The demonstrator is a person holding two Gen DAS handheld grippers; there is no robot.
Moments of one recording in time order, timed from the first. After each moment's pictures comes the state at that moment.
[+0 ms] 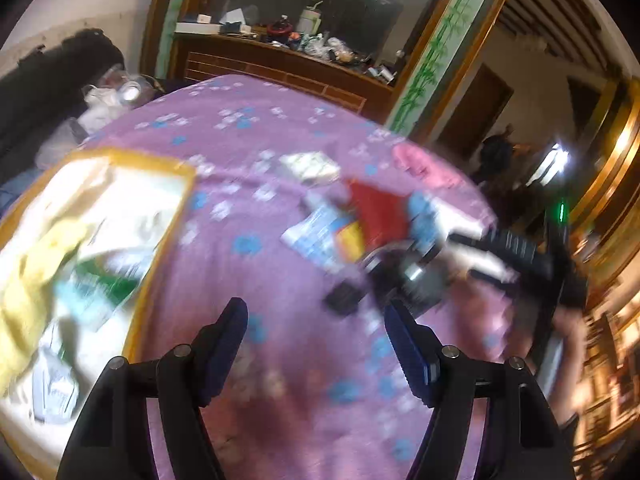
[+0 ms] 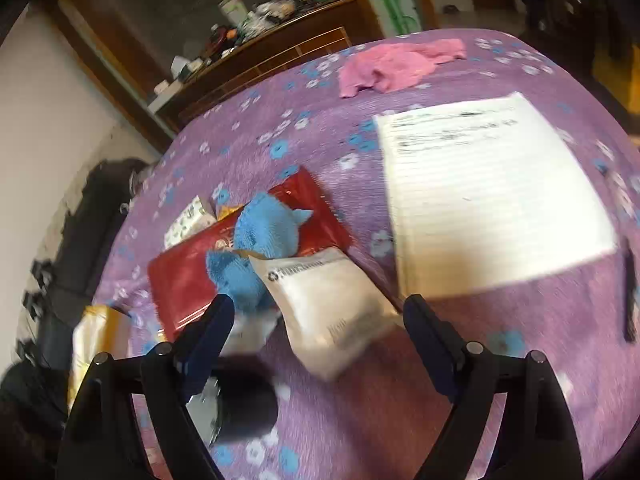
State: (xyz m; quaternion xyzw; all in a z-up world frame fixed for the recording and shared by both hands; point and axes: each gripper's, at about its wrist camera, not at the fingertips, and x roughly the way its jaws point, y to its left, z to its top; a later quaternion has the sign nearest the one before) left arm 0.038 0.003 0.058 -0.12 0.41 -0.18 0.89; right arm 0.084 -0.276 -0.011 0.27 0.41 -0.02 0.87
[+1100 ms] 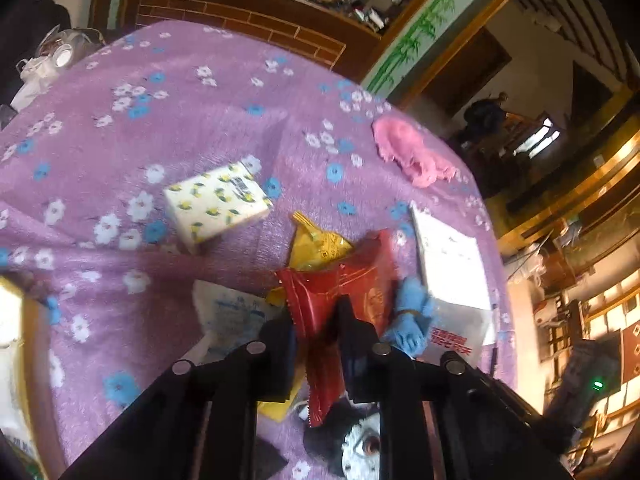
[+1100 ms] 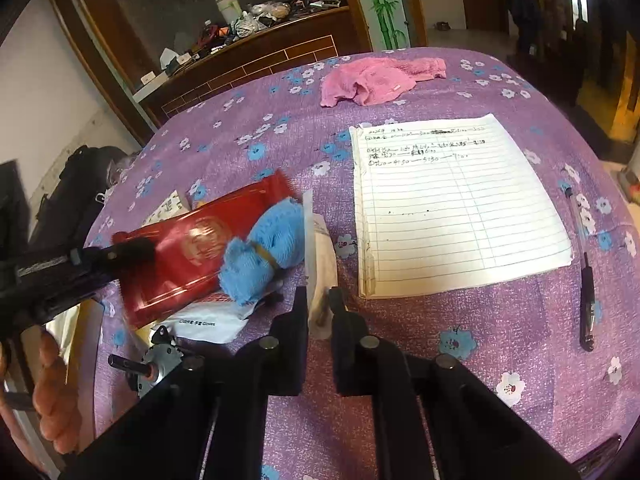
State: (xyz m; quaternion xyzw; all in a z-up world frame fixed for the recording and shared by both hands) left arm 0.204 -0.090 0.044 -0.14 0.51 -0.23 0.82; right arm 0.082 -0.272 -0.006 0.21 0.43 -0.07 0.88
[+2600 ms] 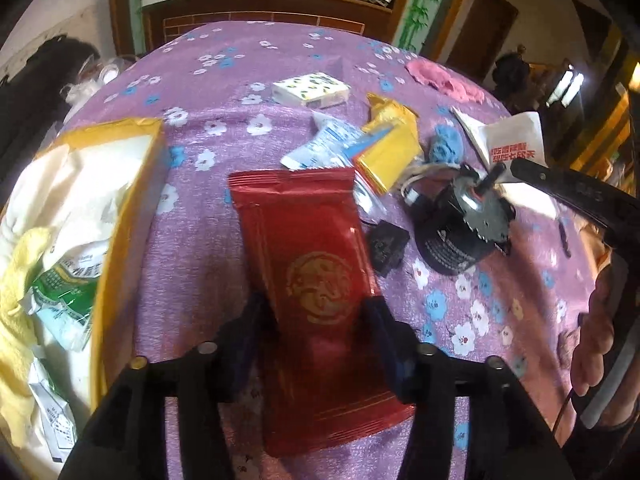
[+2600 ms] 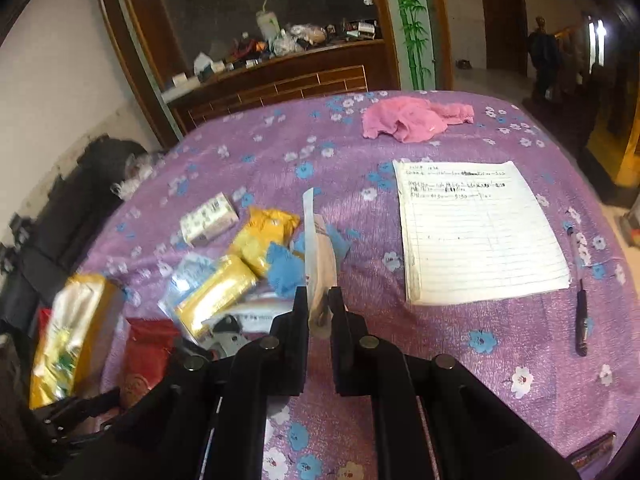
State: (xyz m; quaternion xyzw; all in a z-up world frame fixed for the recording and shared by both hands) left arm 0.065 -0.035 -0.001 0.00 0.51 -0.17 0.85; right arm 0.072 -0.217 0.018 0.11 0.39 -0.08 0.91
